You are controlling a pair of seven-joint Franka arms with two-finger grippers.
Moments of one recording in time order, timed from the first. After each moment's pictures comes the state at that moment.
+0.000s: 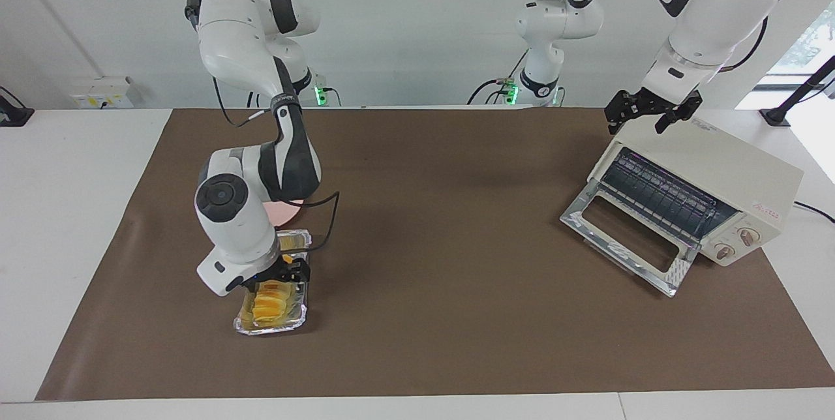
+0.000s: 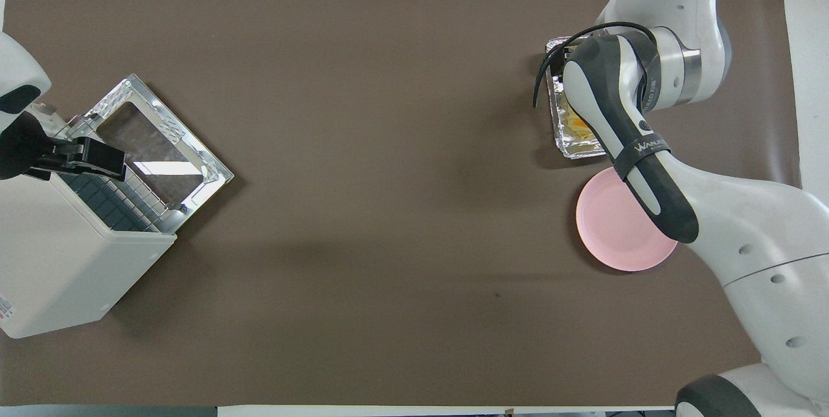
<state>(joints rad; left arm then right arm) -0.04 -0.03 -0.06 -1.66 0.03 1.54 -0.02 0.12 0.70 0.01 -1.27 -0.07 1.97 0.11</state>
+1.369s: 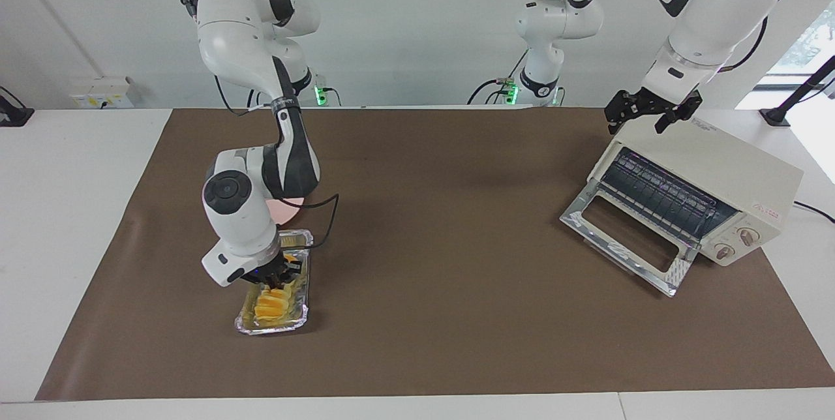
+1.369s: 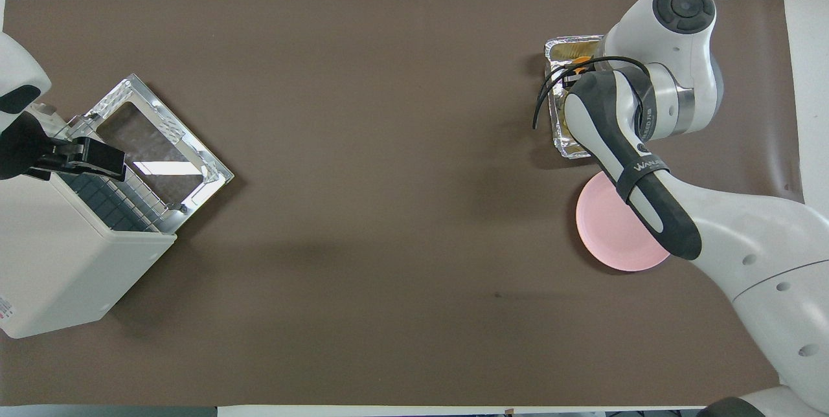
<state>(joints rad) -0.04 -0.03 -0.06 -1.66 0.03 1.54 -0.02 0.11 0.62 0.01 -1.47 -0.07 2.13 0.15</state>
